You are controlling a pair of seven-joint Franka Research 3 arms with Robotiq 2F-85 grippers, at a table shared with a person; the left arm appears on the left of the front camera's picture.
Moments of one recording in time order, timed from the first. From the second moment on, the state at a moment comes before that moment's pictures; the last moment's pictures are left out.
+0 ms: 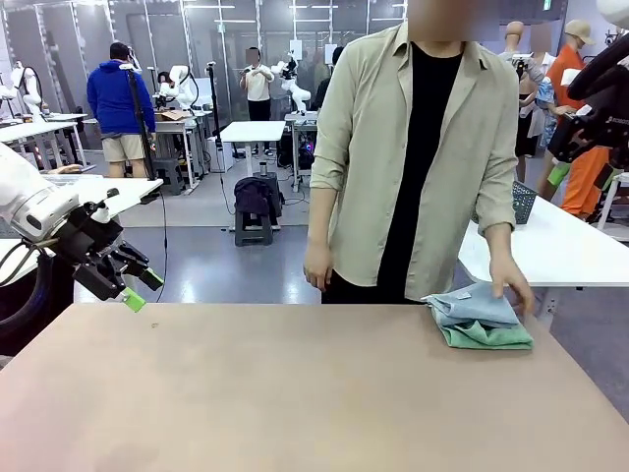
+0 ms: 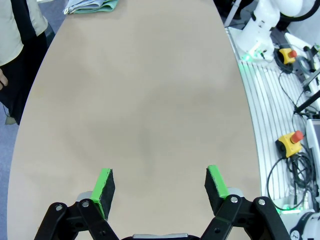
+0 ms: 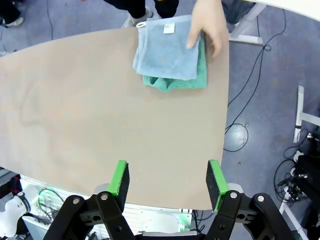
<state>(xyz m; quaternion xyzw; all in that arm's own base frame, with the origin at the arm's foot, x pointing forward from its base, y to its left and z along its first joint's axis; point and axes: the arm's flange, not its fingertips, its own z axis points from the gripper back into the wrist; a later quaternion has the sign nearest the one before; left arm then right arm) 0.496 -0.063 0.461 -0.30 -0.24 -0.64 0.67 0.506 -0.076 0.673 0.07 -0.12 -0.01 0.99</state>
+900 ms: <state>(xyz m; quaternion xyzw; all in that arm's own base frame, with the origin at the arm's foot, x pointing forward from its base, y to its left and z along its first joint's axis) 0.495 0.010 0.507 -0.31 -0.27 -0.61 0.68 0.459 -0.128 0.724 0.12 -0.14 -0.05 0.98</state>
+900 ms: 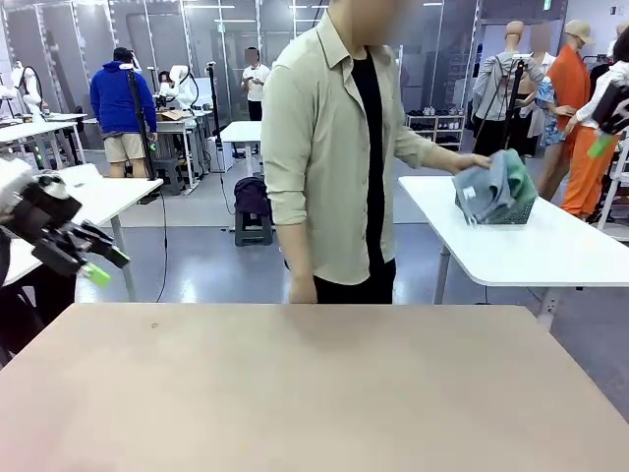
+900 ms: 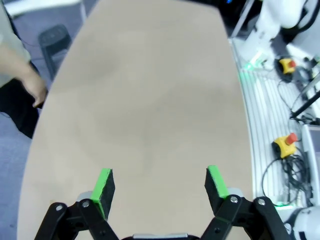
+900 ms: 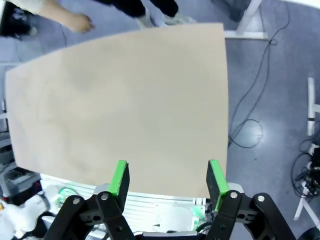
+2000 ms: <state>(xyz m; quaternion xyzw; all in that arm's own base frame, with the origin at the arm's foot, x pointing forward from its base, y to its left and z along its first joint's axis) 0.494 0.065 0.553 -0.31 -0.29 -0.58 0.69 0.426 -0.173 0.759 0.20 -0.19 -0.06 0.96</state>
